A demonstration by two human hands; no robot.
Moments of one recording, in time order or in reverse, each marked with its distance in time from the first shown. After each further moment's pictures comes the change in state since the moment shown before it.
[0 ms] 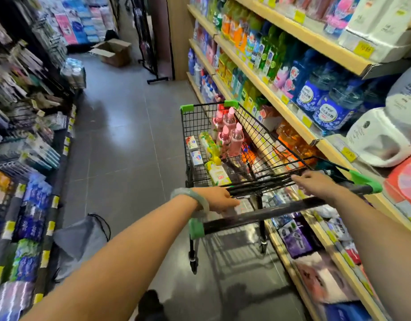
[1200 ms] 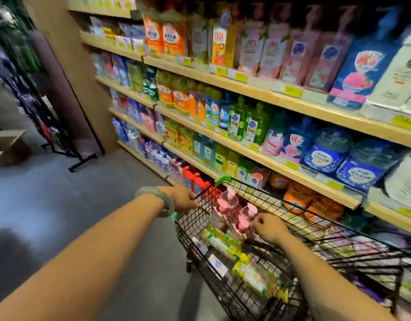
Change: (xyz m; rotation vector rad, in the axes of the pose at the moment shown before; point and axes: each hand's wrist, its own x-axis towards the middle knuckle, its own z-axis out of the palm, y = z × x) left_hand 0.237 -0.139 -0.526 0.479 -0.076 0.219; right_hand 0.289 -0.330 0.071 0.060 0.242 0.216
